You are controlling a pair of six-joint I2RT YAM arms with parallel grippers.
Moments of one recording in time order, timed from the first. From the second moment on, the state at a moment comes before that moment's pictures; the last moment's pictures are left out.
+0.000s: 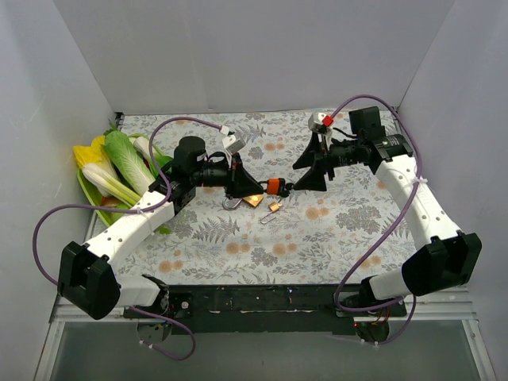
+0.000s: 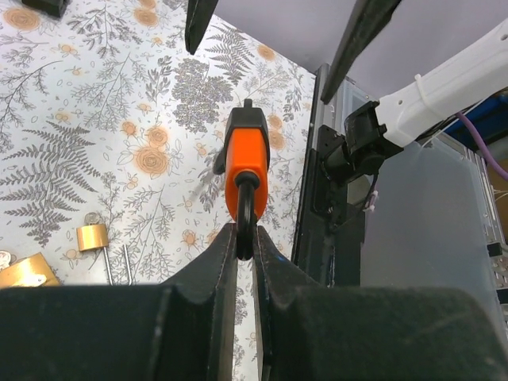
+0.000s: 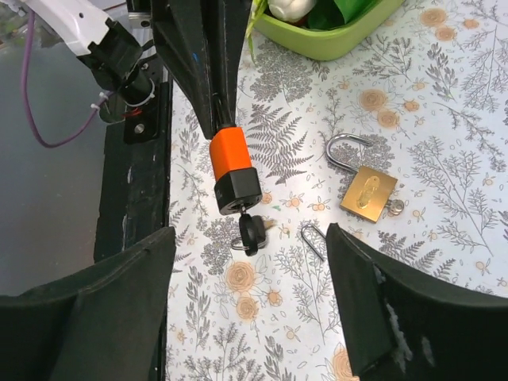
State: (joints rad) left arm -0.53 1.29 1.02 -0.02 0.91 -0.22; right arm 0.30 1.41 1.41 -0.83 -1.20 -0.54
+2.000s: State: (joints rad) left arm -0.39 1.40 1.05 0.02 0.91 -0.23; right arm -0.46 1.87 1.39 -0.63 -0.60 -0.58
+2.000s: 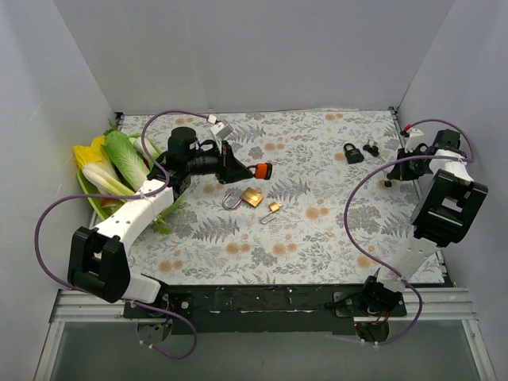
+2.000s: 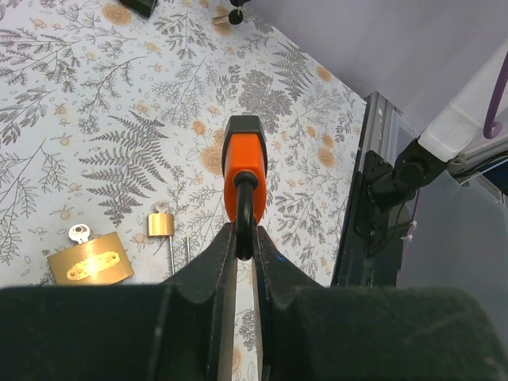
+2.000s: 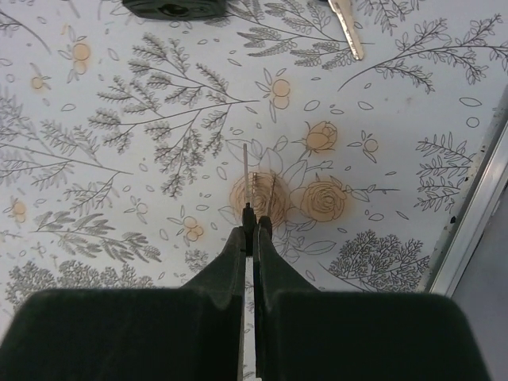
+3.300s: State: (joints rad) left arm -0.54 1.63 1.09 -0.08 0.92 -0.66; right arm 0.46 1.19 1.06 -0.59 -0.66 -0.71
